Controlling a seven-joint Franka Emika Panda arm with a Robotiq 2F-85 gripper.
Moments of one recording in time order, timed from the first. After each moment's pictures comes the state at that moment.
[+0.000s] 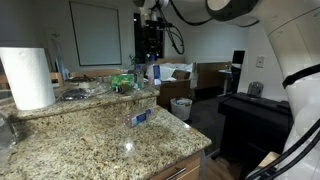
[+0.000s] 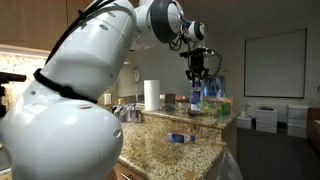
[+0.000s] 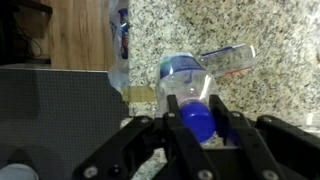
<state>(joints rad) 0.03 0.49 0.00 -1.02 -0.02 1.38 0.08</state>
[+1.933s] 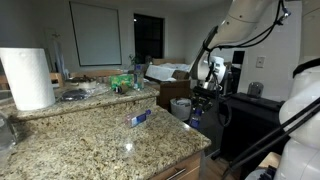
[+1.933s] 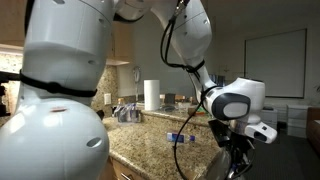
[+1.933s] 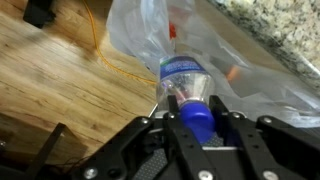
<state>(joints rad) -0.21 0.21 -0.21 -2.39 0.47 2.63 0.24</state>
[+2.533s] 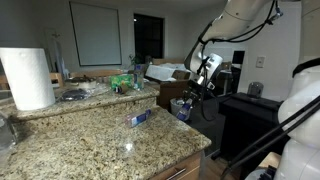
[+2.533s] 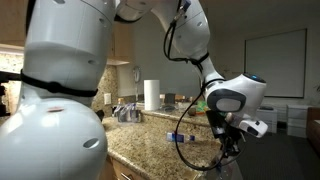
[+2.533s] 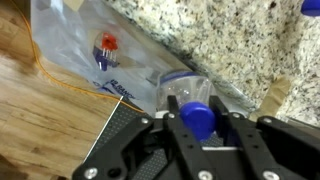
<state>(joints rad) -0.24 0.21 -0.13 -2.30 0.80 2.53 0.00</state>
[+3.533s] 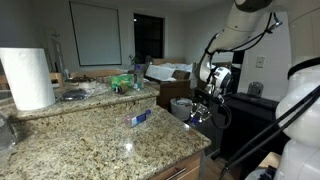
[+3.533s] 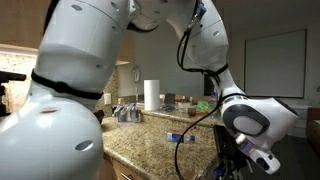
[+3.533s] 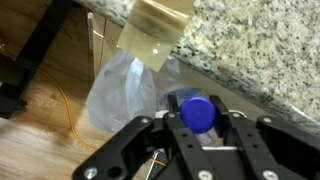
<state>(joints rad) -0.29 0.33 -0.22 -2.29 0.81 2.24 -0.01</state>
